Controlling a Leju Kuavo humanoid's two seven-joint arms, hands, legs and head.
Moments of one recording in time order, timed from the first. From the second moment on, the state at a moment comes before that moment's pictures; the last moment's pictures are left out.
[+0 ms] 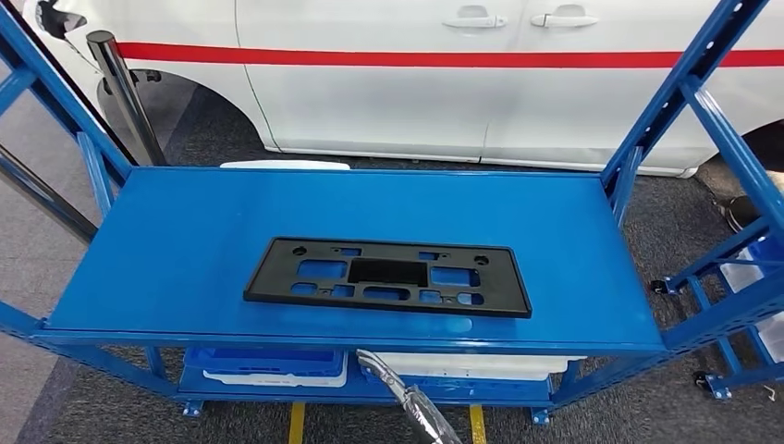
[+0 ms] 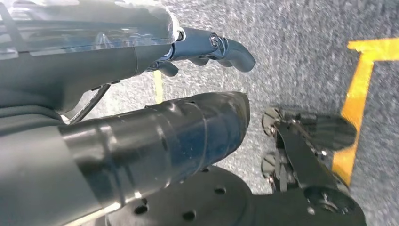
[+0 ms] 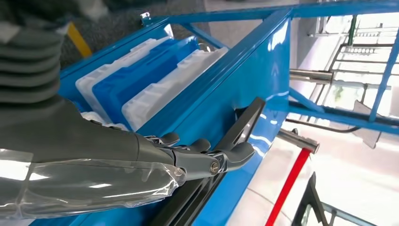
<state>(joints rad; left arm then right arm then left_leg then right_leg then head) -0.09 -0.01 -1.15 -0.13 1.31 0.12 -0.16 0.09 -0.15 0.81 -1.68 0.18 -0.08 -0.50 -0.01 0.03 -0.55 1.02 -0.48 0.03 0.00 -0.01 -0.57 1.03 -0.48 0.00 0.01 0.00</state>
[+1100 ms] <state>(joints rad) -0.10 0.02 -1.18 -0.13 1.36 0.10 -0.14 -0.06 -0.03 0.78 -1.40 1.48 -0.57 0.11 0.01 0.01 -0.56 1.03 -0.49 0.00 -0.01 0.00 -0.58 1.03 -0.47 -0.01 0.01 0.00</state>
